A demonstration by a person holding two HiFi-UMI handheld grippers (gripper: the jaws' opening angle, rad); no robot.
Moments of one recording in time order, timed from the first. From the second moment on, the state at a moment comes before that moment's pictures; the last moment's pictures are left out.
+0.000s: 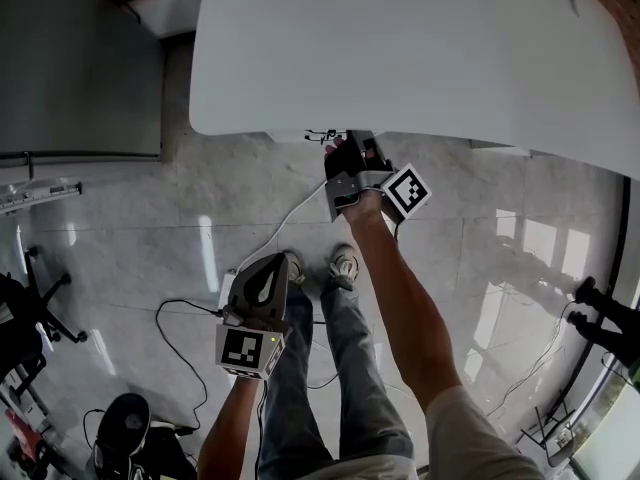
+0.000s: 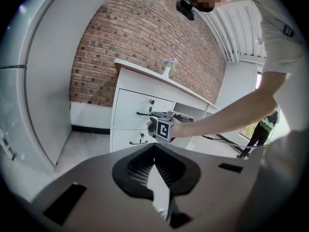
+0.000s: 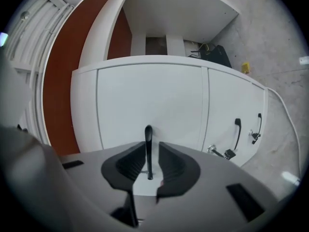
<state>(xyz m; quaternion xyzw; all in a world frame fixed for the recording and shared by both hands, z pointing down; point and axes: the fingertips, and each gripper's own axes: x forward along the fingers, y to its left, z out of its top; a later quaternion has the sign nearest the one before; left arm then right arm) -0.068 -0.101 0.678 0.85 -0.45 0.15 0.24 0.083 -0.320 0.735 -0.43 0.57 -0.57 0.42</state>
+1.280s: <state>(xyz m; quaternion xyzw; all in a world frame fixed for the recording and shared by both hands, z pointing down) -0.059 -0.110 0.679 0.85 -0.45 0.14 0.24 0.080 -0.237 0.735 -0.44 0.55 -0.56 0.43</state>
